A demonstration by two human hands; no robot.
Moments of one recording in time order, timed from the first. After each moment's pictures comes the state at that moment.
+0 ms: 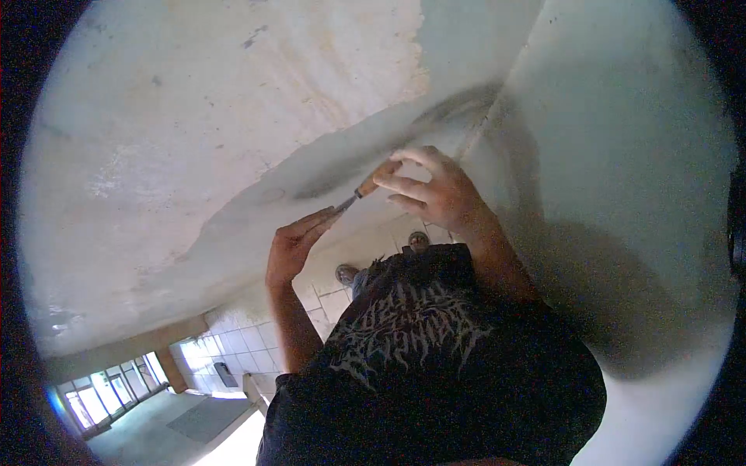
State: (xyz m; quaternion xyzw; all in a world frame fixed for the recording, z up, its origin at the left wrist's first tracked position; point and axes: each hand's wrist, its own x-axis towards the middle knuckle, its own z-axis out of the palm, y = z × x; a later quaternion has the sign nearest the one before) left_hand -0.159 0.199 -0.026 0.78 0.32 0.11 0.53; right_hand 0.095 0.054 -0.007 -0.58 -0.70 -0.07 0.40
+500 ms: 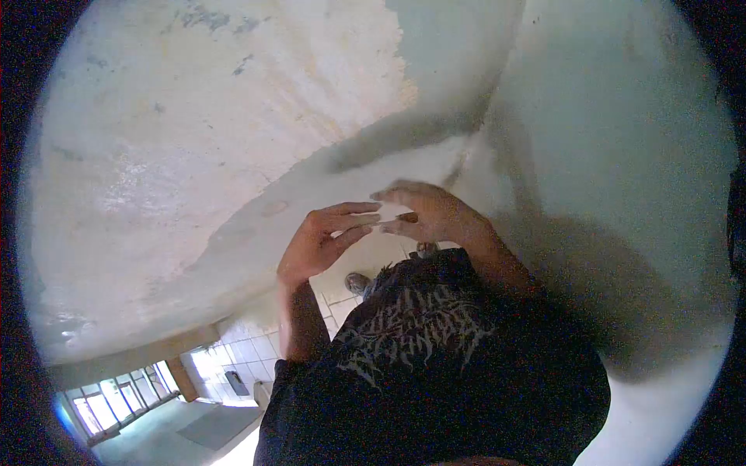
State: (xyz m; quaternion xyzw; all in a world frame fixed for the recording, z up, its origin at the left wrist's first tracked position) left_hand -0.091 0.180 0.028 0.87 0.10 0.06 0.48; right_hand 0.089 0.051 -0.034 -0.58 -0.67 0.18 0.43
